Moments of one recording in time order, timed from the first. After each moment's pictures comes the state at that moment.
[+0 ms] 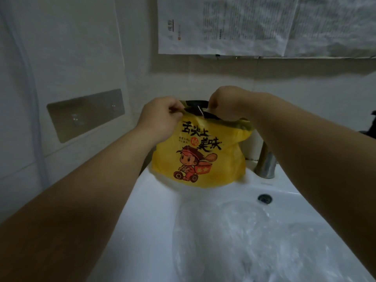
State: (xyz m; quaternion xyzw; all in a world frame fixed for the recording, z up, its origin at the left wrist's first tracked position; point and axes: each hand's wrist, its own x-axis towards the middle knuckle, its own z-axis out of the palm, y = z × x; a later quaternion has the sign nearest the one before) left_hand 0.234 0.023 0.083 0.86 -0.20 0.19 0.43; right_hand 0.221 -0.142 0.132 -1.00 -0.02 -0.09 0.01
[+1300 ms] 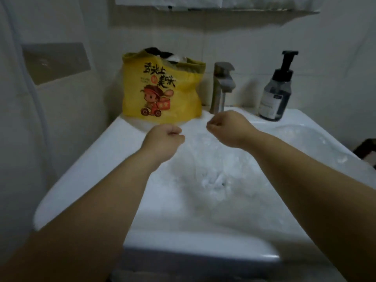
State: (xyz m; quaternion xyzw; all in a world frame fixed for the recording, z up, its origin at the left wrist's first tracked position) left_hand 0.085 -0.004 -0.036 0.85 -0.17 -0.02 0.49; right_hand 0.034 -0.169 -0.001 -0.96 0.08 -0.14 0.22
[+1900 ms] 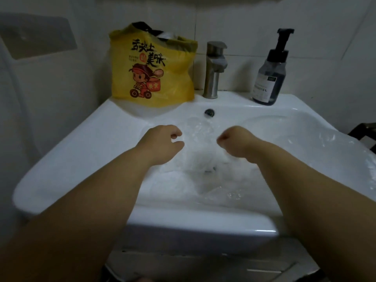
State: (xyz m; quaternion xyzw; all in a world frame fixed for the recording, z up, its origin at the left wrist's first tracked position) left_hand 0.067 -0.006 -0.068 0.92 -0.25 -0.03 0.31; right_hand 0.005 -0.198 -0.060 -0.92 0.20 -0.01 0.32
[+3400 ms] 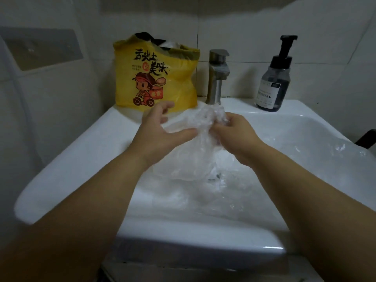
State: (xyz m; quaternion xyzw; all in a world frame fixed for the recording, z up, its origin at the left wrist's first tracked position) left_hand 0.052 -0.004 -0.039 0.80 -0.25 0.06 0.55; right_hand 0.001 -0.170 -0.034 -0.81 0.07 -0.17 0.56
